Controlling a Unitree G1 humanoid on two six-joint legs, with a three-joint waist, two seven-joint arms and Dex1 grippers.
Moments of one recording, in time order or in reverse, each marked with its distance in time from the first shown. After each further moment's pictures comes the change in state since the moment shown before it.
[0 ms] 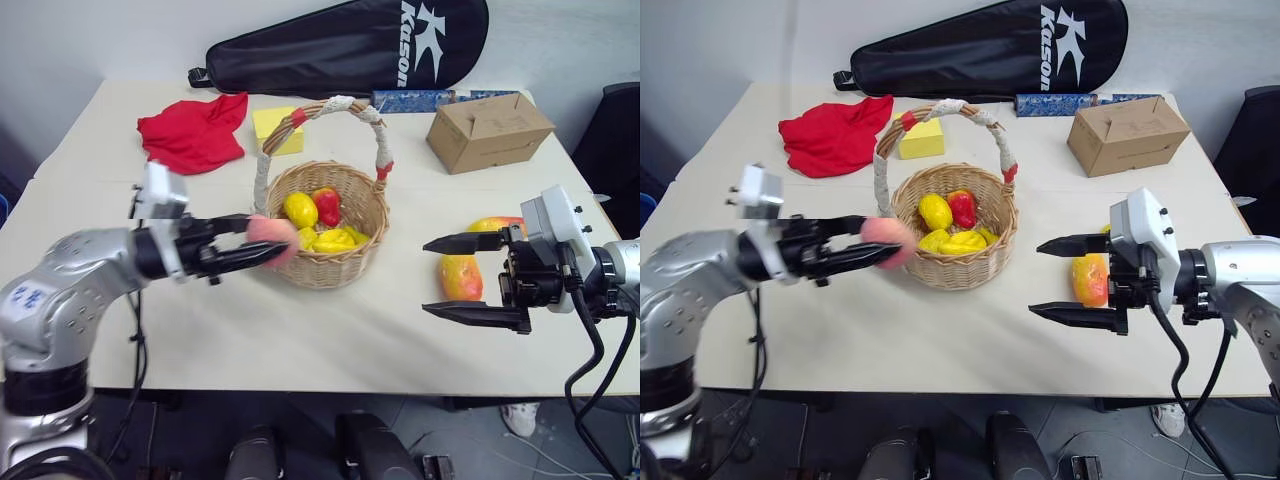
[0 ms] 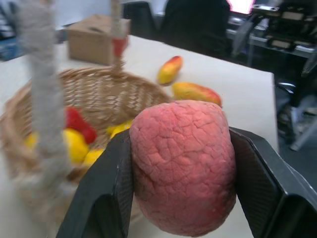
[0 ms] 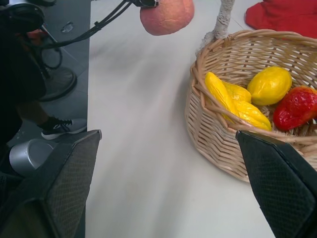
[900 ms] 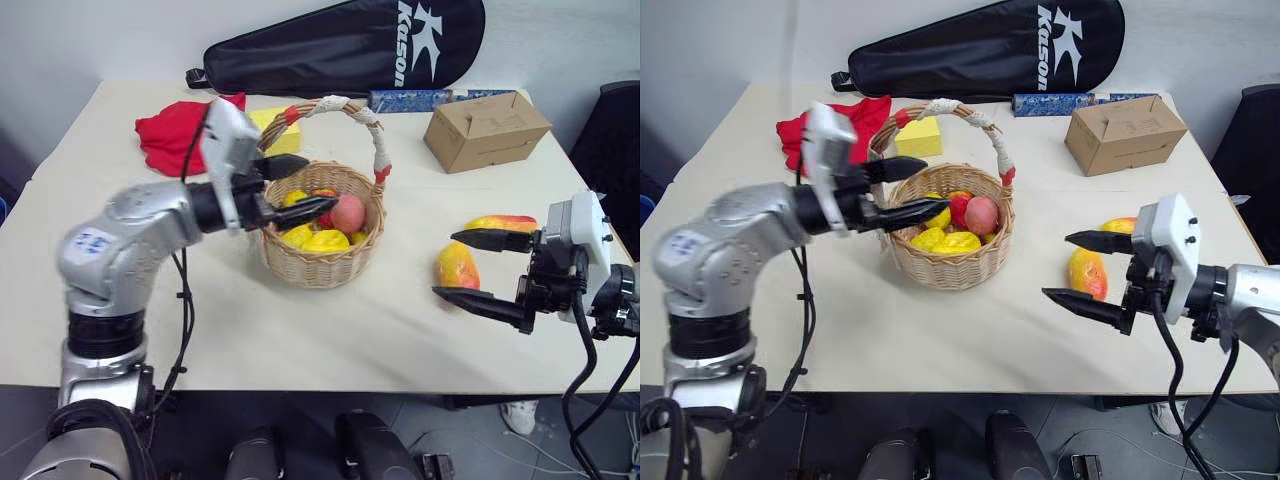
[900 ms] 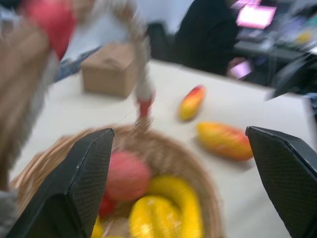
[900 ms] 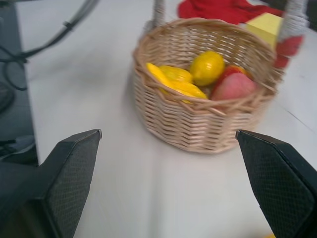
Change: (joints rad) left arm -0.203 -0.091 0.001 0.088 0.014 0.067 0.077; right arm 0.202 0.040 -0.175 -0.093 0.000 0.021 -0.248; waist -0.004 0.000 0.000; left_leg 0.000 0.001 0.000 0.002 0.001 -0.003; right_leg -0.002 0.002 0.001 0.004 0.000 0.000
